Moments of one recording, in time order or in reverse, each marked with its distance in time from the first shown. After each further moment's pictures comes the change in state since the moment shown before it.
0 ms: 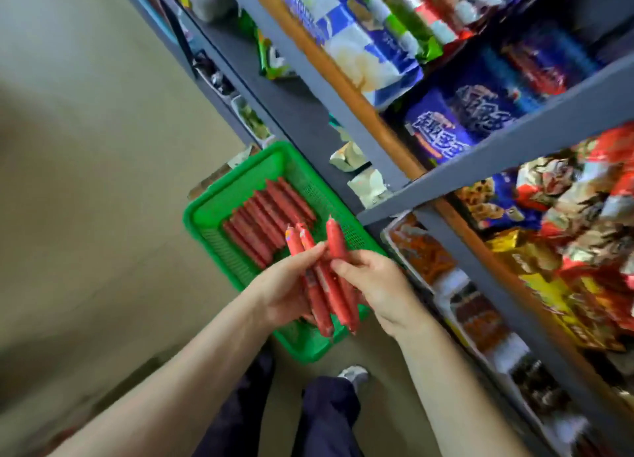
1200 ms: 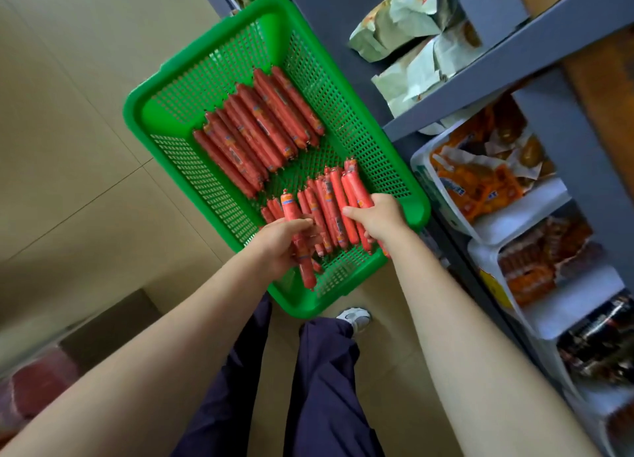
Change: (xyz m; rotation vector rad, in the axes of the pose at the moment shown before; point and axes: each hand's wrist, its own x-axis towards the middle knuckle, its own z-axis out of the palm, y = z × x) left_hand 0.144 -0.098 -0.121 0.008 0.378 -0.069; right_hand 0.168 0.158 -0.064 -0.709 0.211 0.172
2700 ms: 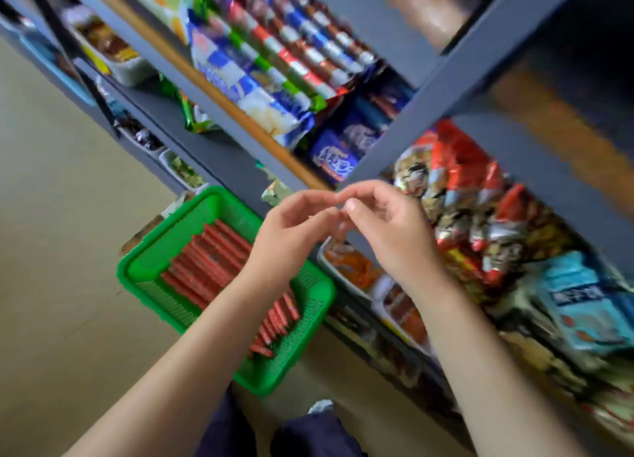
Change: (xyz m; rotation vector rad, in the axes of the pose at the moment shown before) left_hand -0.282 0.116 0.154 0.313 -0.481 0.878; right_hand -0.289 -0.171 -0.191 0.377 0.347 -0.696
